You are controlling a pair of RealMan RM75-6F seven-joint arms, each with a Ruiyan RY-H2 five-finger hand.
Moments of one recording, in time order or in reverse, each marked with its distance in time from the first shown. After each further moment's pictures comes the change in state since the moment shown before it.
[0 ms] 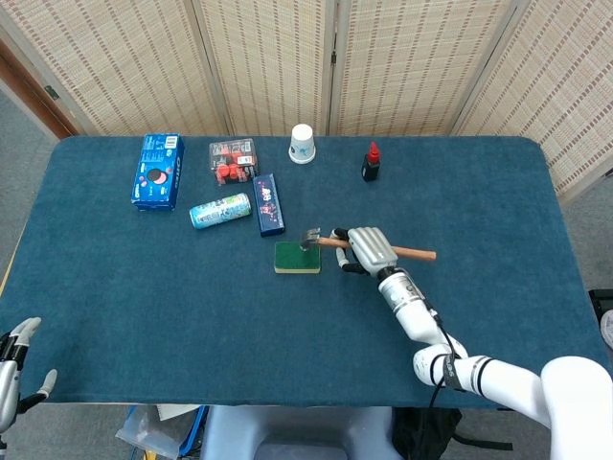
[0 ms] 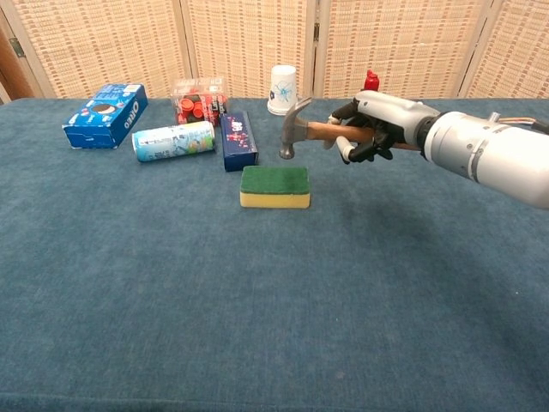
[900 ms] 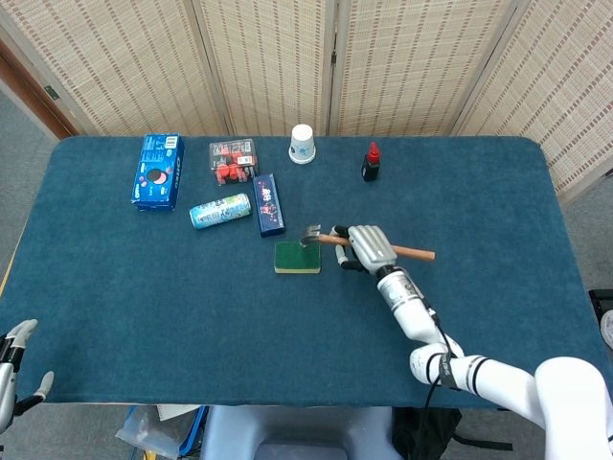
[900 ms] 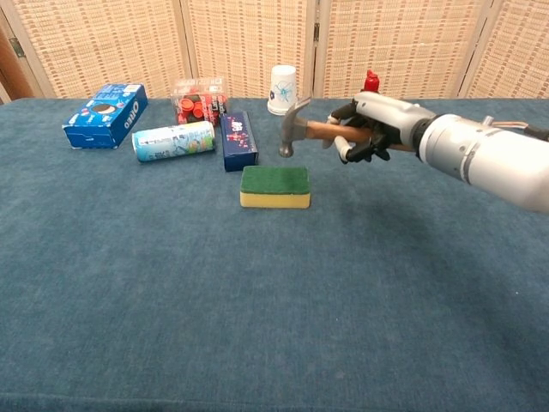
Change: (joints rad) left arm 0.006 0.000 0.000 0.008 -0.005 0.001 -0.015; right arm -0.004 -0.010 0.017 0.020 -0.006 0.030 0.022
